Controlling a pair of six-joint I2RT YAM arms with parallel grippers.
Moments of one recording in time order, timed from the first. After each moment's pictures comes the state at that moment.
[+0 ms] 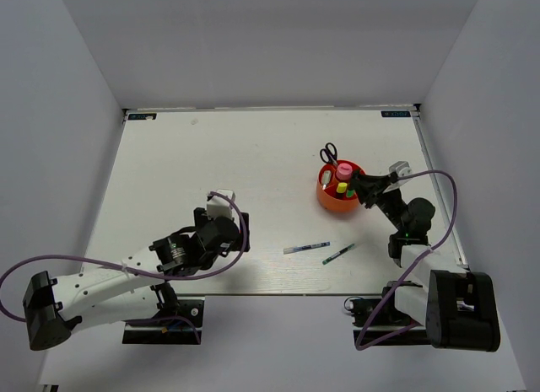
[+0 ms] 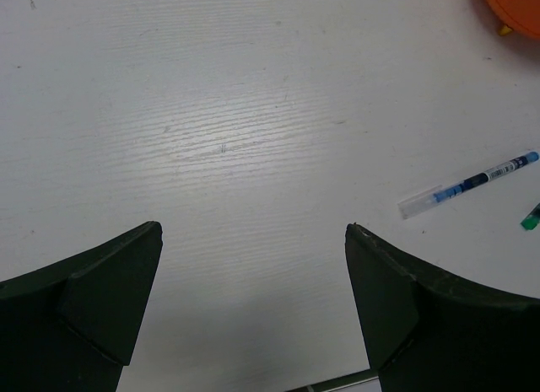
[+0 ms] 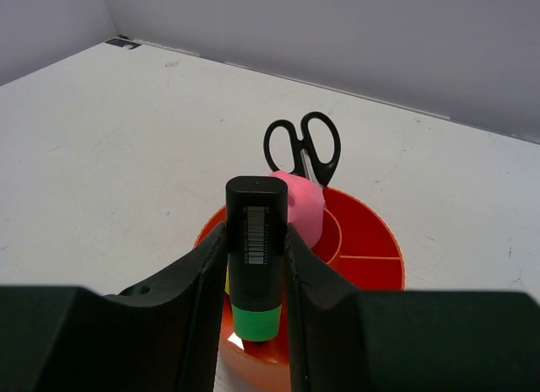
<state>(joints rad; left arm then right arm) -1.08 0.89 0.65 -0.50 -0.63 -0.66 -0.01 1.11 0.21 1.05 -0.64 0.14</state>
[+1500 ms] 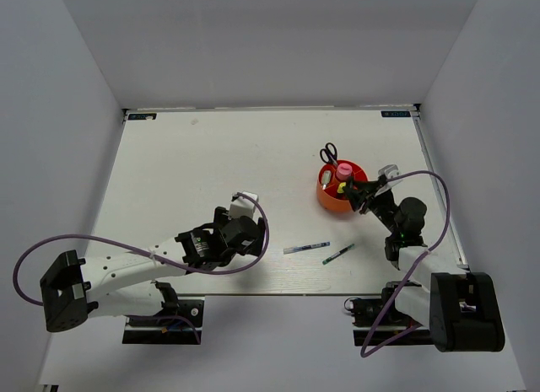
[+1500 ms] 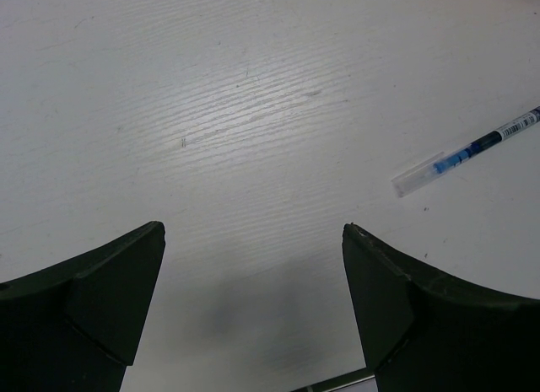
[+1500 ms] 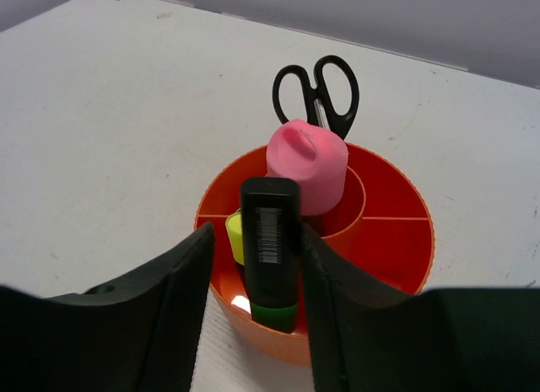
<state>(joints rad) -1.12 1.10 0.70 -0.44 -0.58 -0.59 0.06 1.10 0.19 0.93 -0.56 0.07</state>
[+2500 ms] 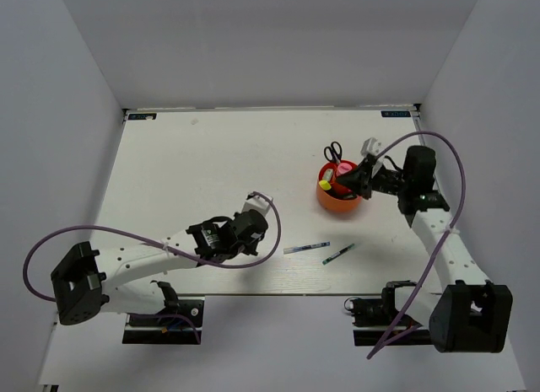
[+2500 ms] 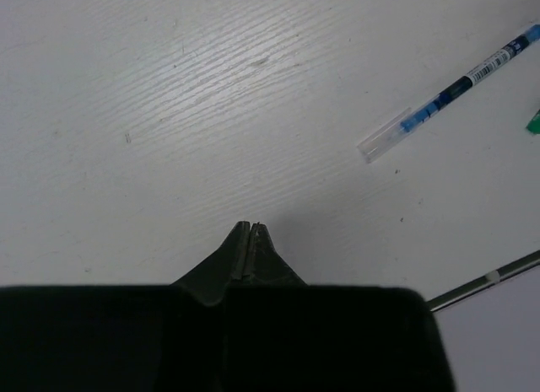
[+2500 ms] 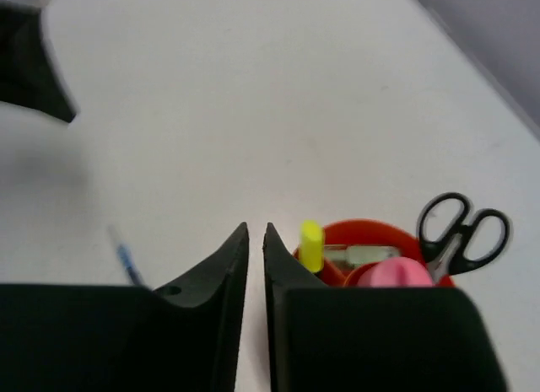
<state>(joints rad) -1.10 1.20 0.76 -0.45 -0.43 -0.50 0.04 1.08 0.71 0.07 -1.07 -0.33</state>
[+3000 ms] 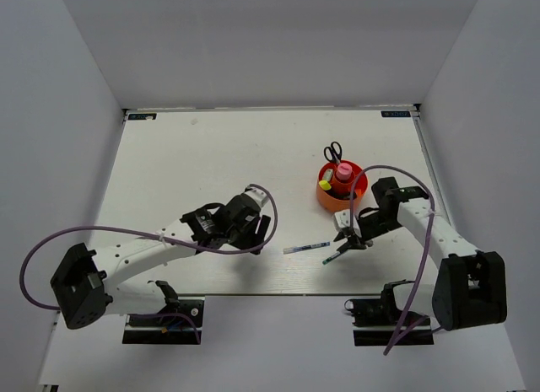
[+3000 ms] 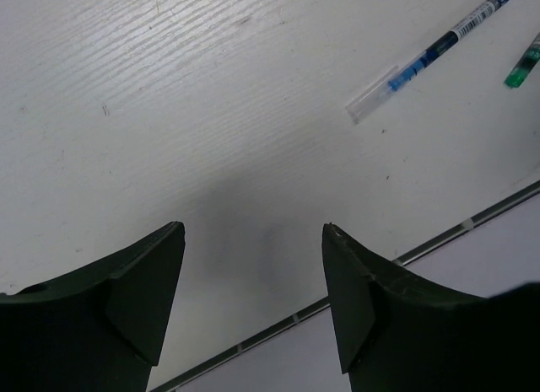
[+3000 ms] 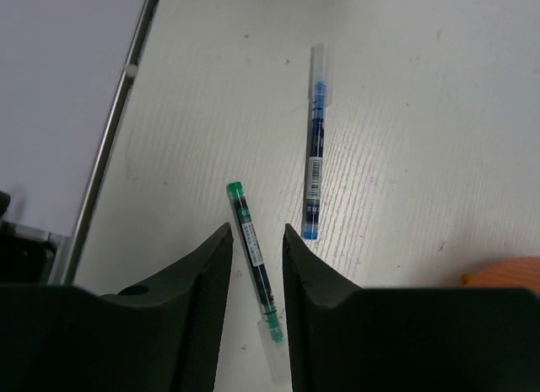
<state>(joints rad) -0.96 1.23 0.84 -0.56 -0.16 -0.45 0.18 1.24 0.77 -1.13 -0.97 -1.73</state>
